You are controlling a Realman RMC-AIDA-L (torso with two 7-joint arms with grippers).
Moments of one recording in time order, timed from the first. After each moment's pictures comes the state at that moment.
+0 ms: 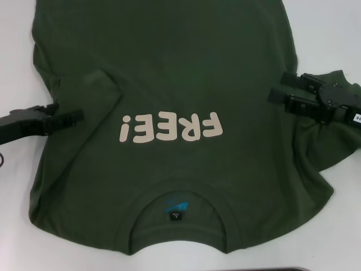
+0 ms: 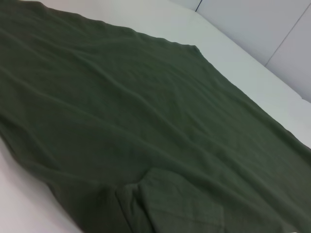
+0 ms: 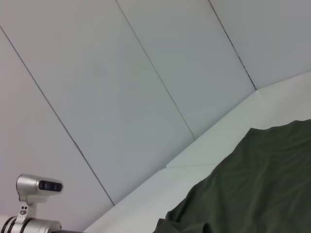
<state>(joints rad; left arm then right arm) -0.41 -2.14 0.47 0.72 2.20 1.35 -1.67 0.38 2.06 -0.44 -0.45 -1.94 -1.67 1.36</state>
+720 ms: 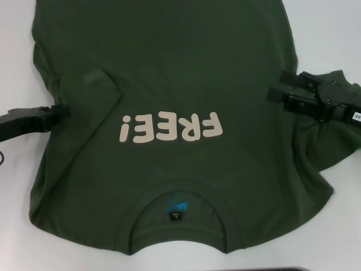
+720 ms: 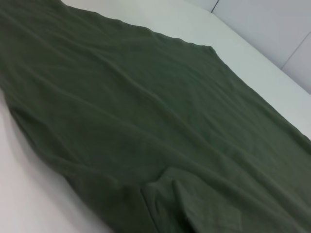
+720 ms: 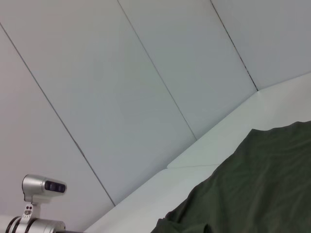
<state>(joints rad) -0.42 -2.13 0.47 0.70 2.20 1.30 -1.69 0.39 2.06 -0.44 -0.45 -1.94 -1.67 1.36</state>
